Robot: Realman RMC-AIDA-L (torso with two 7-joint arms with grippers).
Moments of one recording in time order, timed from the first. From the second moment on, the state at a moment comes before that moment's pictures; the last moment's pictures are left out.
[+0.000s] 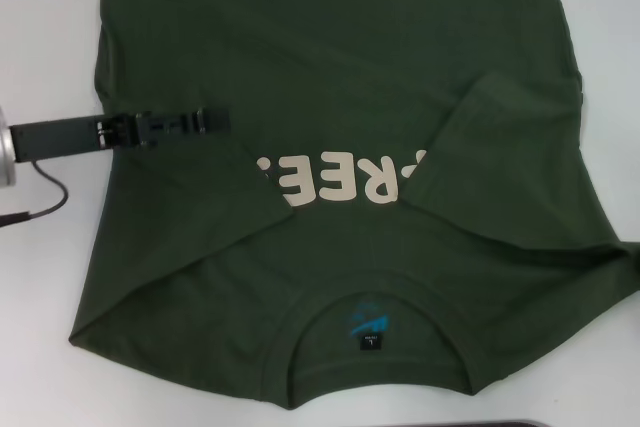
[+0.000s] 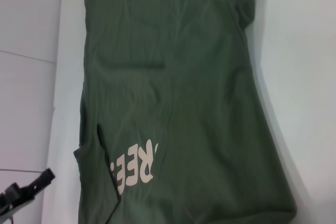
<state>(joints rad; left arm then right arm) -0.54 -2.09 0.53 0.66 2.17 1.59 -1.97 0.24 1.93 -0.13 -0.56 -2.49 -1.77 2.11</state>
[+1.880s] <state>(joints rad) -0.52 -2.03 0.38 0.81 2.69 1.81 -2.16 0.26 1.93 -0.13 -0.56 -2.47 -1.76 2.08</state>
